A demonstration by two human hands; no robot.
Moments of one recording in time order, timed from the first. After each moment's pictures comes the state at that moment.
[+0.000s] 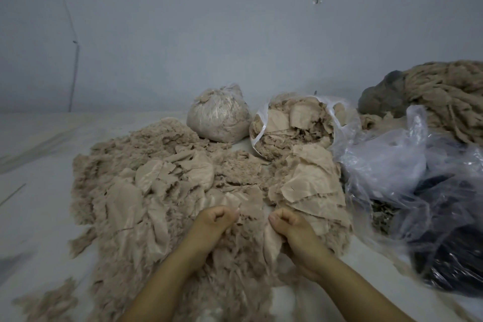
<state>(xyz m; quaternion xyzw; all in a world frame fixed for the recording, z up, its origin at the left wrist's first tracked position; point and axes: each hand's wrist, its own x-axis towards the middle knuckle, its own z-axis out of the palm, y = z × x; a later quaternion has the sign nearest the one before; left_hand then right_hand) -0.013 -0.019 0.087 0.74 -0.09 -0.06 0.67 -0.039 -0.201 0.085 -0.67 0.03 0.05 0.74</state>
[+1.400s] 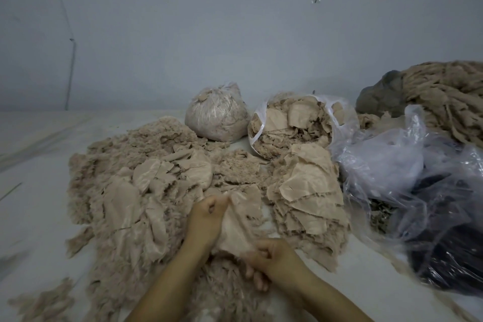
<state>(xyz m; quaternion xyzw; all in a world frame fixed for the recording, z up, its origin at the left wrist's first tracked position) -0.006 -0.030 0.088 0.75 0.00 0.09 0.66 -0.065 -0.182 0.071 -0.74 -0.05 0.16 0.65</state>
